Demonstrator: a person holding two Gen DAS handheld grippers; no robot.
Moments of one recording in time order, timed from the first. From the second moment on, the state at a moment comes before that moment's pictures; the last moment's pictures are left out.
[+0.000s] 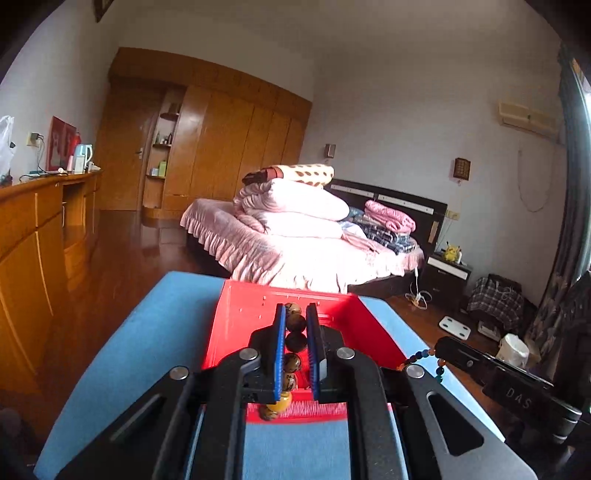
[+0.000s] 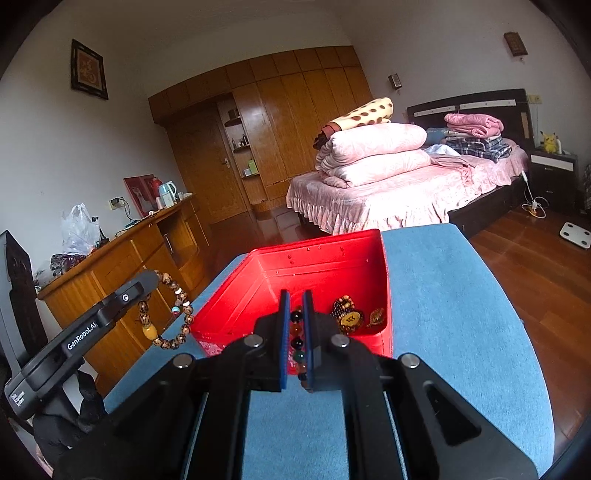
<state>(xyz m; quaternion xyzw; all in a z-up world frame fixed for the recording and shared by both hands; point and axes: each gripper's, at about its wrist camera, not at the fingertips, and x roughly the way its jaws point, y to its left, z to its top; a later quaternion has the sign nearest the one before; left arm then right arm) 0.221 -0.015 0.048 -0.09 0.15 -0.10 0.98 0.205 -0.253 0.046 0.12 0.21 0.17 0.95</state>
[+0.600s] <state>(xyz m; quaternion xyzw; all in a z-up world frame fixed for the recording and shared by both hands) 0.279 -0.018 0.004 -0.06 0.20 -0.05 0.98 0.268 -0.243 0.012 0.11 0.25 0.11 0.96</state>
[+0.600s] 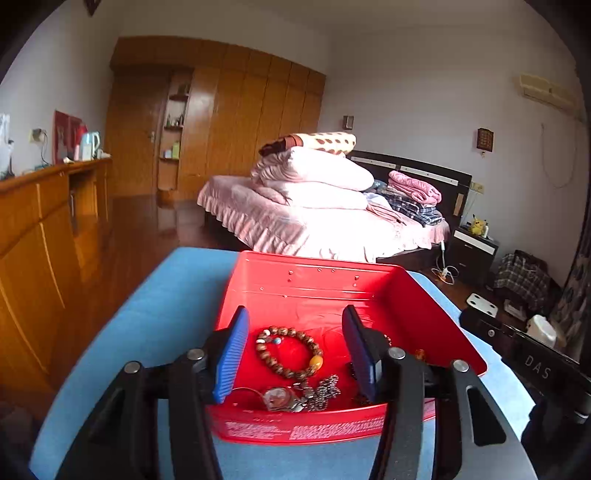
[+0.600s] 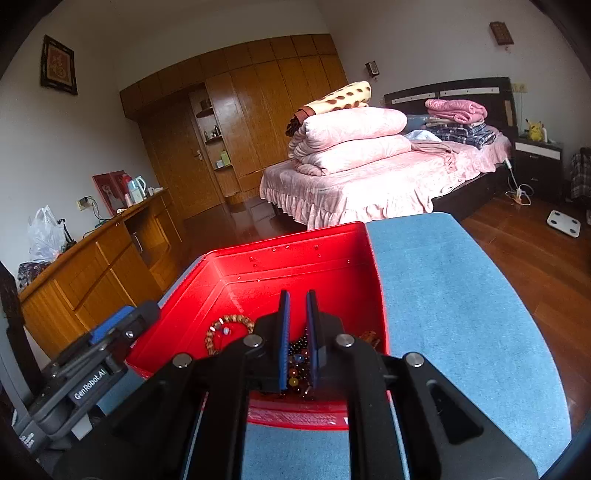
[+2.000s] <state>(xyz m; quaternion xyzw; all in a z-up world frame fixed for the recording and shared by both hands) 0.144 0.003 0.019 -0.01 0.14 0.00 0.99 0.129 -0.239 0.007 0.05 0.19 0.11 0.97</state>
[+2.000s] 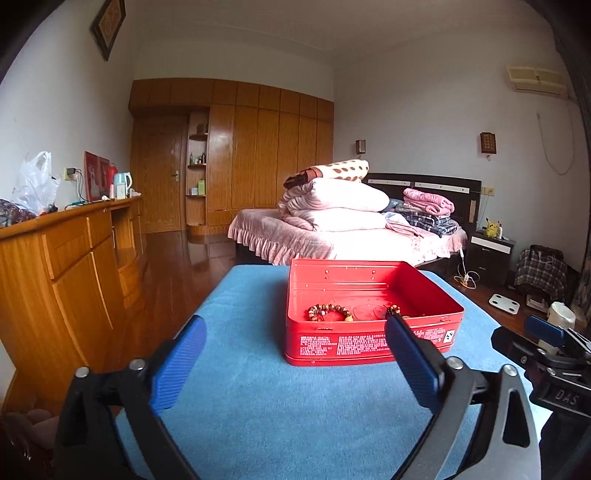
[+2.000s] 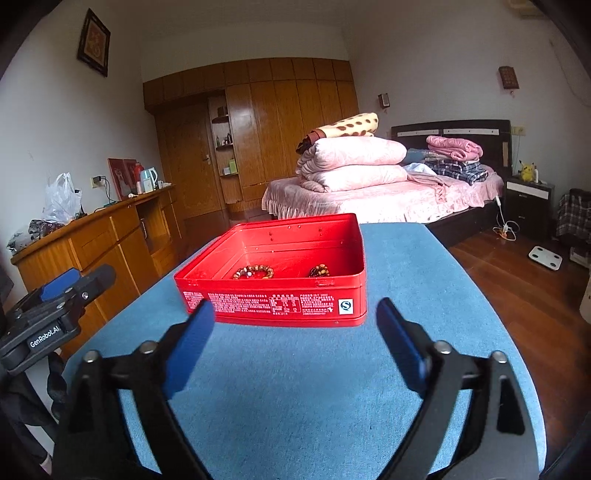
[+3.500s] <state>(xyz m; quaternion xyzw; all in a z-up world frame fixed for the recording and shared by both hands) 0.107 0.010 0.030 -0.01 0.11 0.00 0.99 0.102 -0.252 0.022 0.05 0.15 0.10 0.98</state>
